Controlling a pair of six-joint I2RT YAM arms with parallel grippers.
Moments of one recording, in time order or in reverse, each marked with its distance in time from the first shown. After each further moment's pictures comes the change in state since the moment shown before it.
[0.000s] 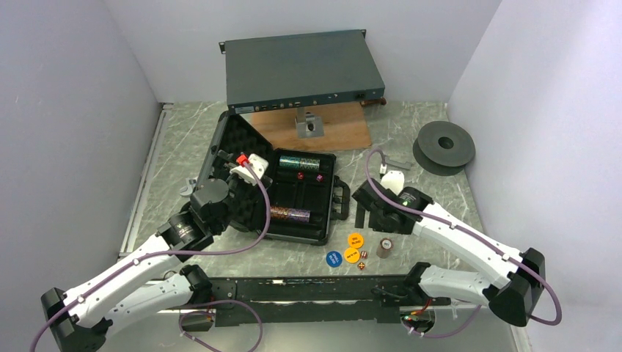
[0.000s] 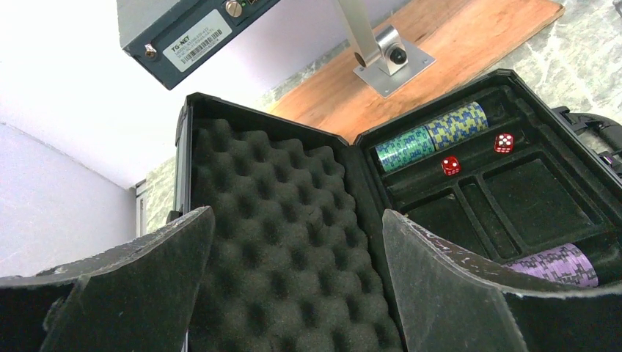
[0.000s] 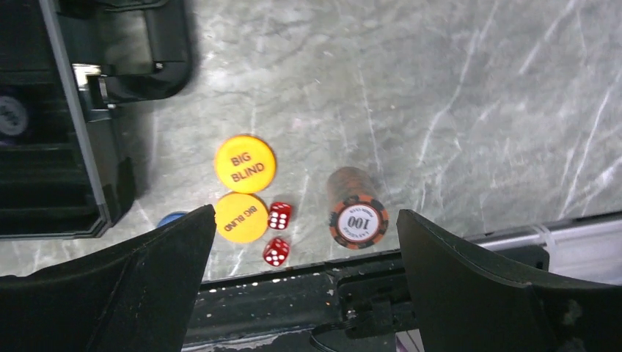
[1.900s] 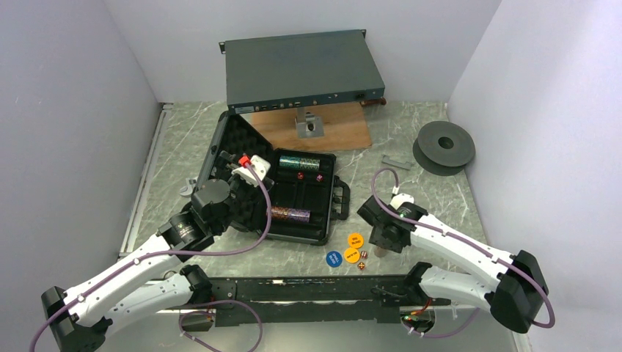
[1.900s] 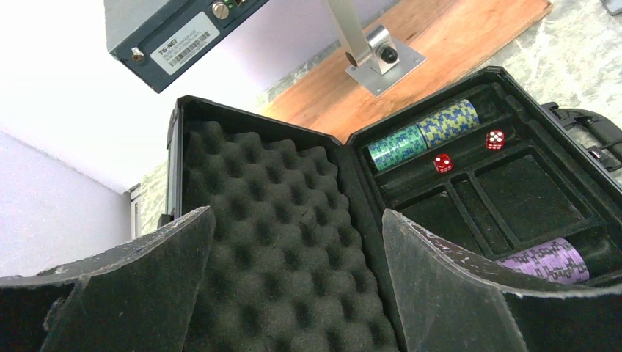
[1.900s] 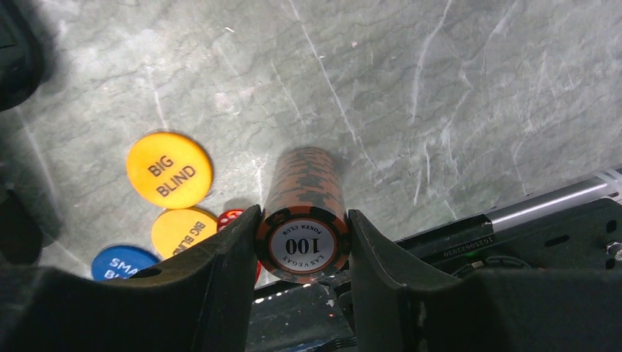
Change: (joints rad) left arm -0.011 0.005 0.000 -0.005 0.004 0.000; right arm -0.046 -0.053 -0.291 0.070 -0.057 0.237
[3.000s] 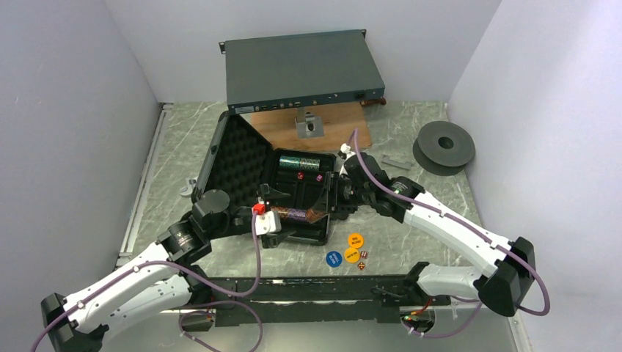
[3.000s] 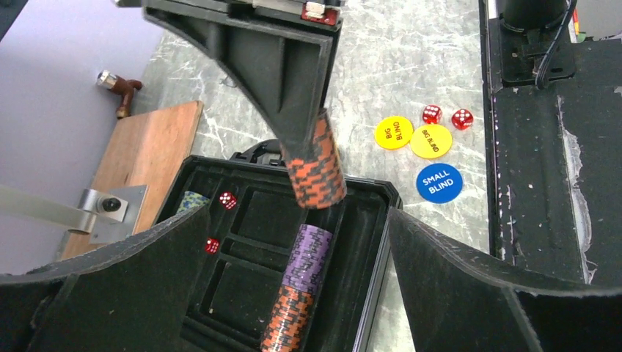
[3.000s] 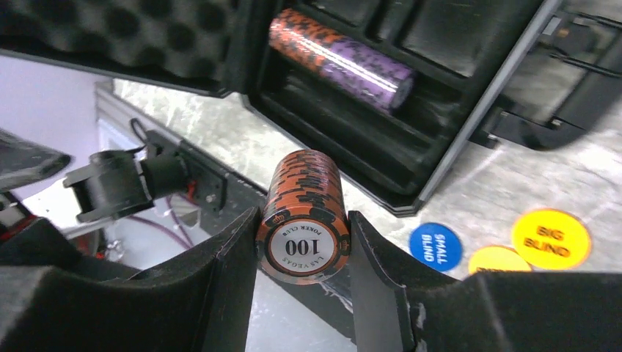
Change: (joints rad) left arm -0.002 -0.083 -0.116 -0.026 0.956 0.140; right arm 0.006 0.134 0.353 0.437 -0.544 -0.373
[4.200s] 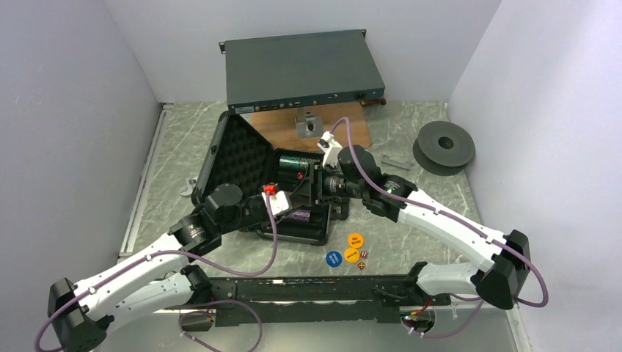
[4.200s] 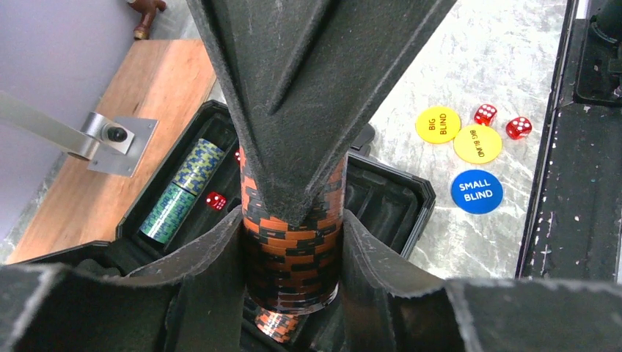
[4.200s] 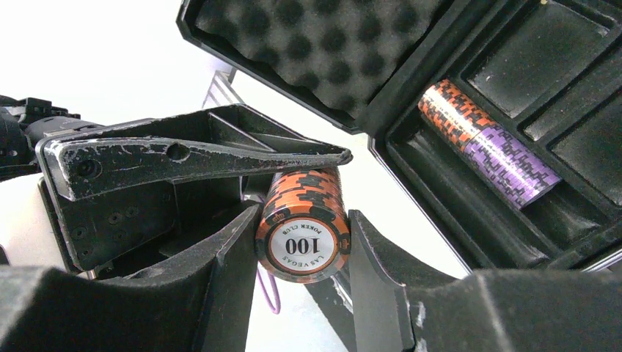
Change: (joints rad) left arm -0.005 0.123 0.029 0.047 -0.196 -0.132; right arm 0.077 0.058 0.063 0.311 -0.164 -0.032
